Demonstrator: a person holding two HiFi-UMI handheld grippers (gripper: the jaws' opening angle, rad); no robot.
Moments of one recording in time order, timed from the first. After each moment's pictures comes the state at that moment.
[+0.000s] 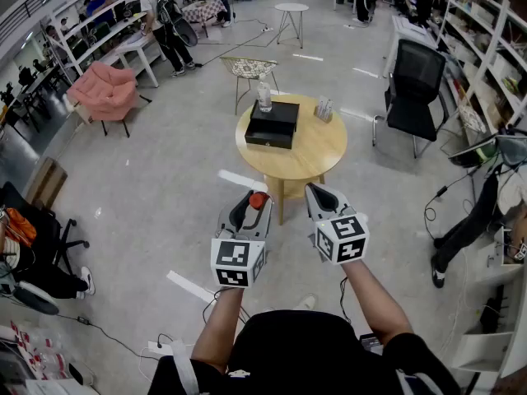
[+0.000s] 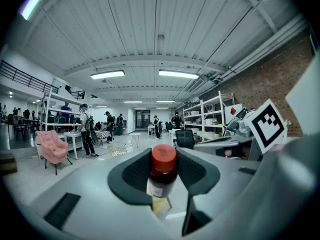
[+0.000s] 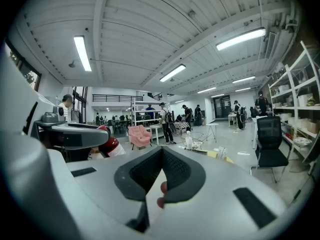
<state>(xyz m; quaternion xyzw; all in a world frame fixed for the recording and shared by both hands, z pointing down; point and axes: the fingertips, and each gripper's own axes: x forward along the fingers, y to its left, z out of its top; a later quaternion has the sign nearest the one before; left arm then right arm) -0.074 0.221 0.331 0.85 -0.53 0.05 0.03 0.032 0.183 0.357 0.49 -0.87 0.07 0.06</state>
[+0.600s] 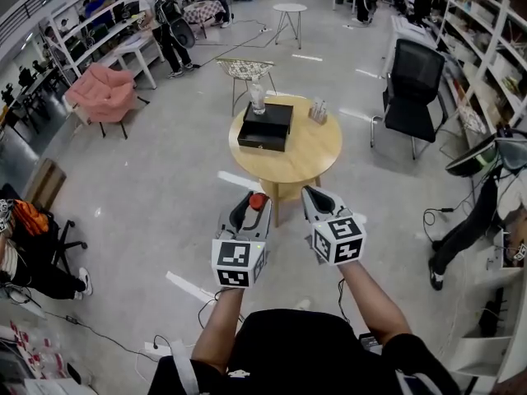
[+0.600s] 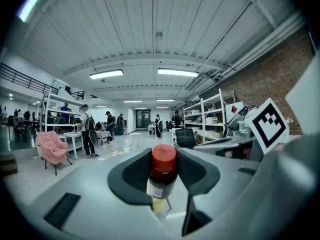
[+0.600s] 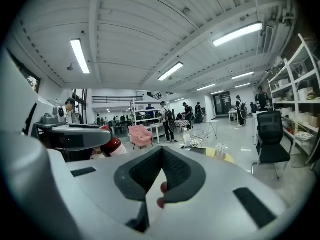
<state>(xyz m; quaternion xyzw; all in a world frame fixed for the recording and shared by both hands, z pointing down) -0.039 0.203 0.341 0.84 -0.53 0.06 0.03 0.060 0.168 0.371 0.48 -0.87 0.09 0.06</state>
